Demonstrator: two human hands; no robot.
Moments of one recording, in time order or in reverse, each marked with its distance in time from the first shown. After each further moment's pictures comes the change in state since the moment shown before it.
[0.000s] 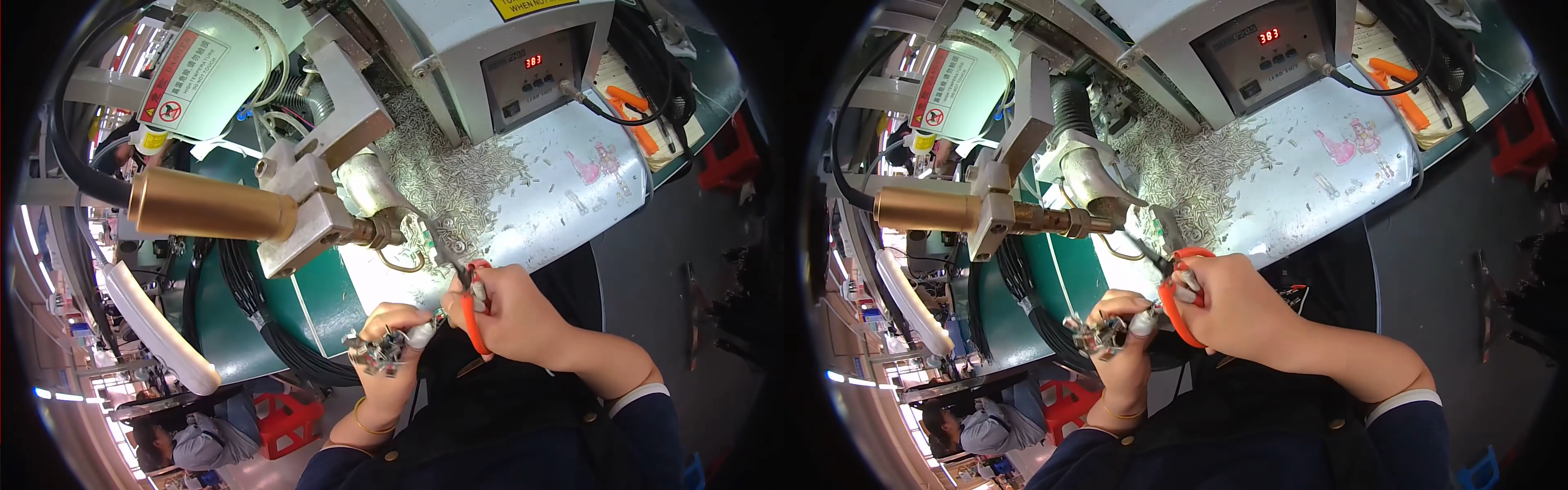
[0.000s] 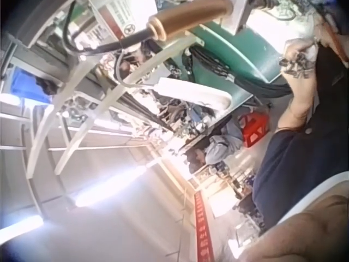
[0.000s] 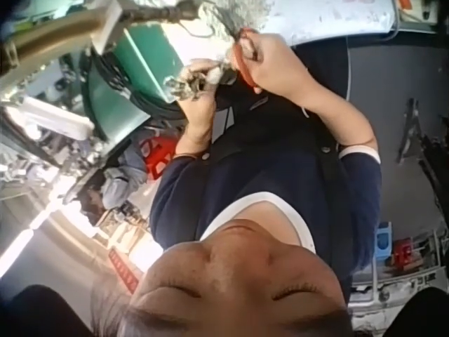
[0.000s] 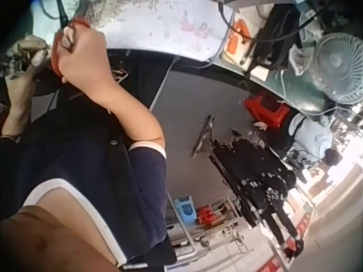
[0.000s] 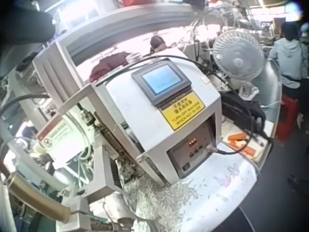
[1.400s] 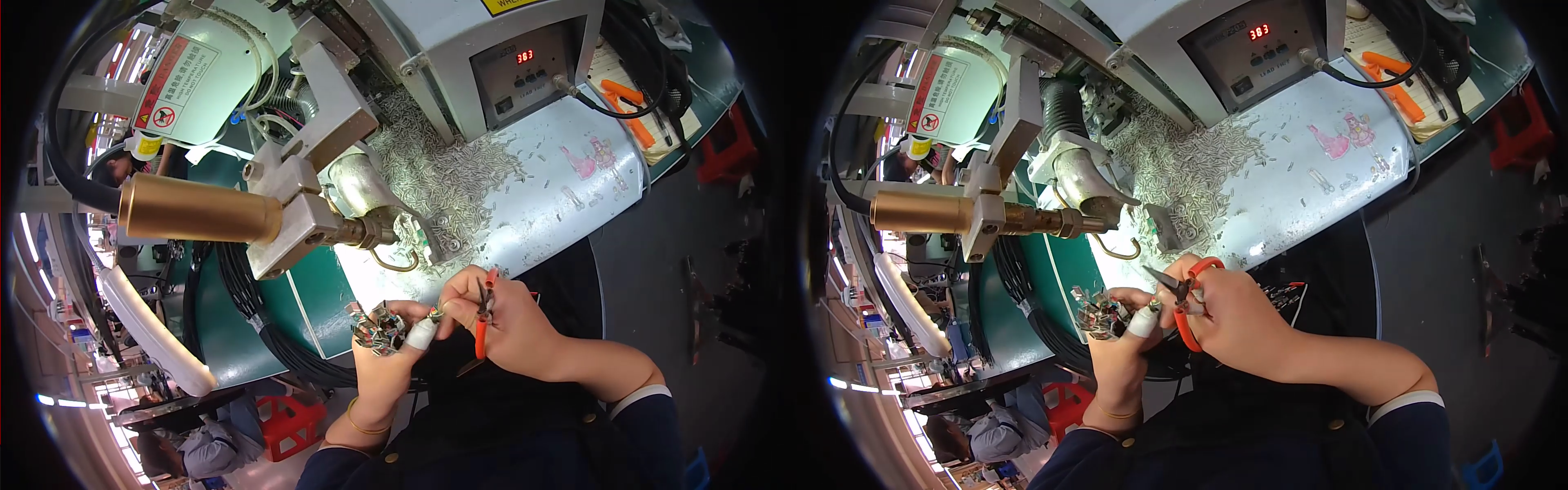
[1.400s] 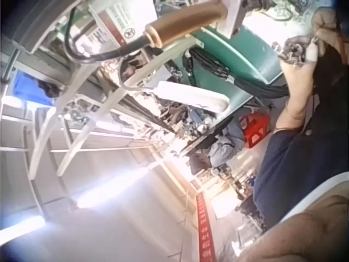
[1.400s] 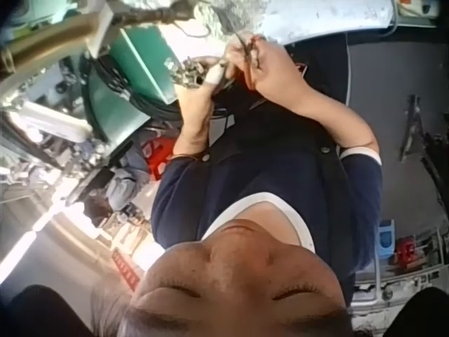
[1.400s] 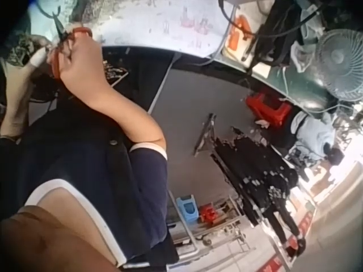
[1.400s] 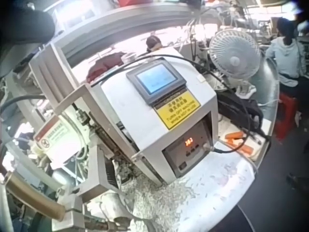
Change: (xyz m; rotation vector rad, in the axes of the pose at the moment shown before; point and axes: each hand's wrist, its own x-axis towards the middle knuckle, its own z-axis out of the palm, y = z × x) left_hand 0.004 0.016 0.004 -0.209 0.065 -0.527; right_hand 0.000 0.028 0.012 -0.028 0.152 -0.421
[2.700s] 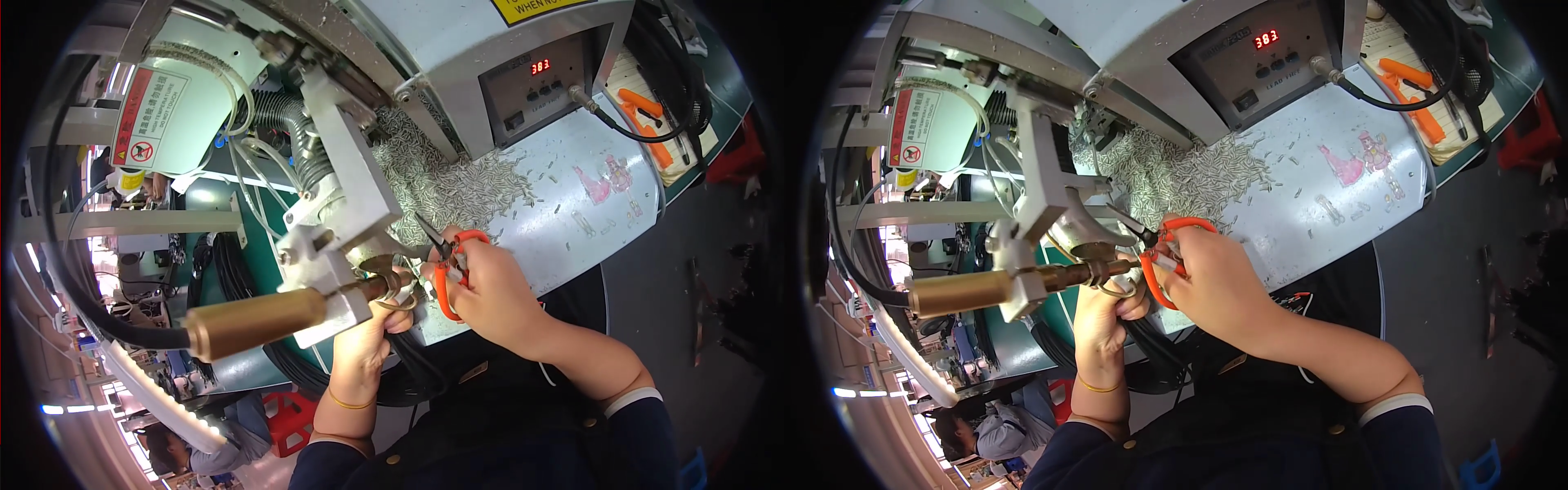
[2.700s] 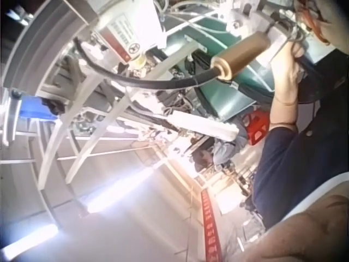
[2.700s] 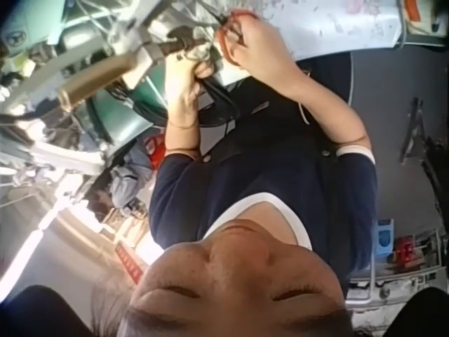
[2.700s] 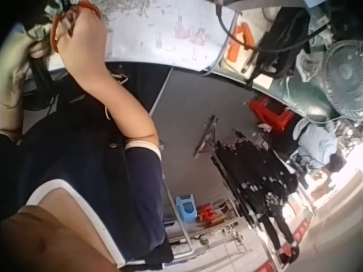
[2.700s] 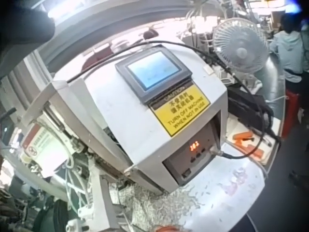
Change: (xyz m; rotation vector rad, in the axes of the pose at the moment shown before) left_hand 0.073 0.000 -0.010 -0.344 -0.195 -0.286; right_hand 0.055 0.012 -0.011 -0.257 0.224 0.004
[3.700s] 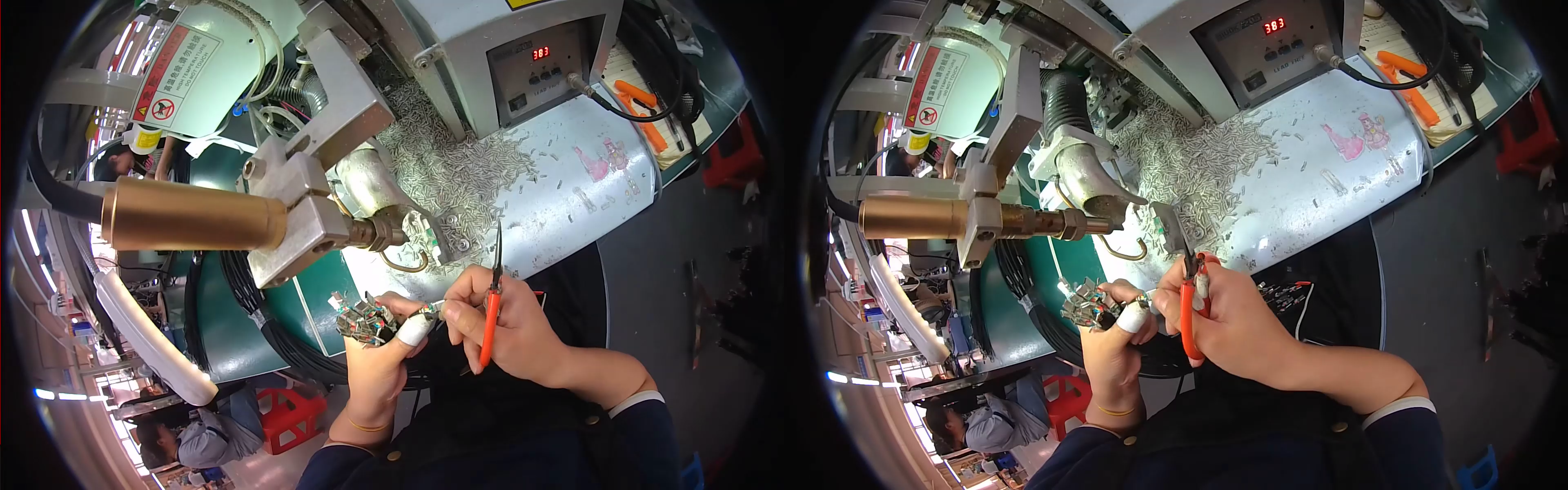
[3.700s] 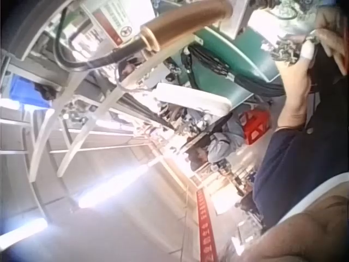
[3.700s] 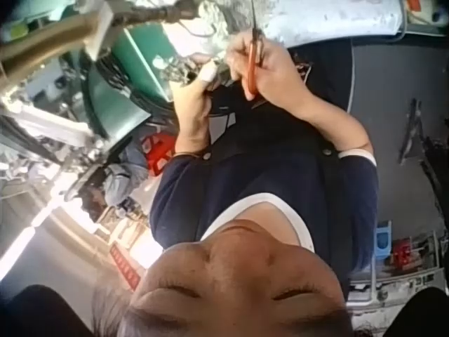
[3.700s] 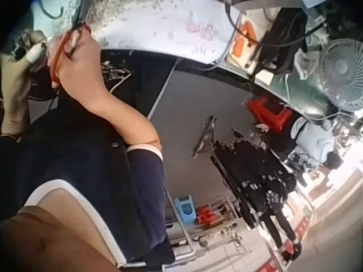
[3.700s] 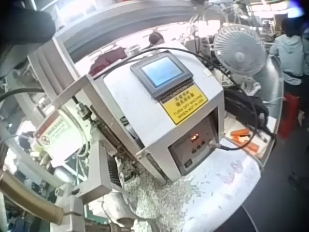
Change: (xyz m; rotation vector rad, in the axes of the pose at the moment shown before) left_hand -0.061 -0.016 0.011 0.045 0.046 0.220; right_hand -0.050 -0.039 -0.010 0.617 -0.319 0.419
